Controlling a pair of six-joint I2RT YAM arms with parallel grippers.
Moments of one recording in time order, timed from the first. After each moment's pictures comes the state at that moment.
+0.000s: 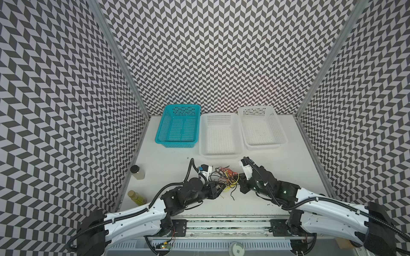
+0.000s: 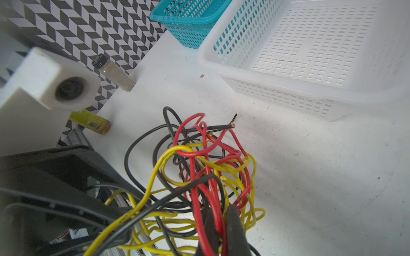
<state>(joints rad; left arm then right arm) -1.03 0.83 0.37 0.14 0.12 -0.97 0.97 0.98 0.57 -0.04 0.13 0.55</state>
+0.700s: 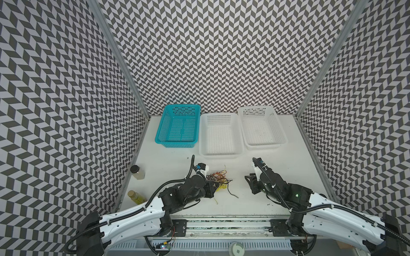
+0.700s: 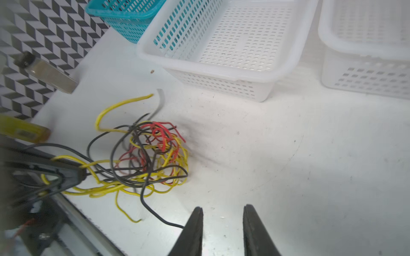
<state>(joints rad) -1.01 0.84 0.47 -0.15 0.02 -0.90 0.94 0.82 0.56 -0.32 0.28 0.57</state>
